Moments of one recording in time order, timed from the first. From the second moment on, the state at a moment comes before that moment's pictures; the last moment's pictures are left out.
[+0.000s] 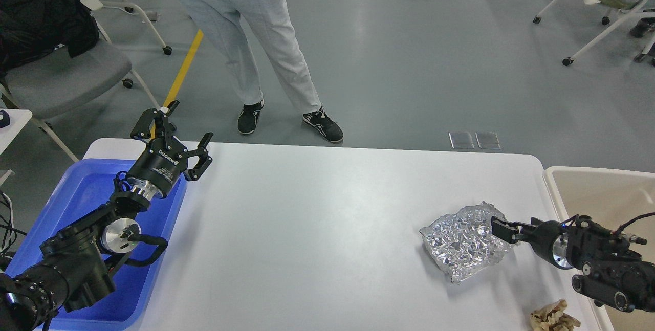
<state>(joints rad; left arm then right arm) -0.65 0.33 -0.60 -0.46 0.07 -0.61 -0.61 0.80 -0.50 -0.35 0.67 -1.09 -0.31 0.19</state>
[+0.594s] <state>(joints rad) -0.66 0.33 -0.60 -0.46 0.07 -0.61 -0.61 0.79 -0.35 -0.46 0.44 -1.08 -0.31 0.20</state>
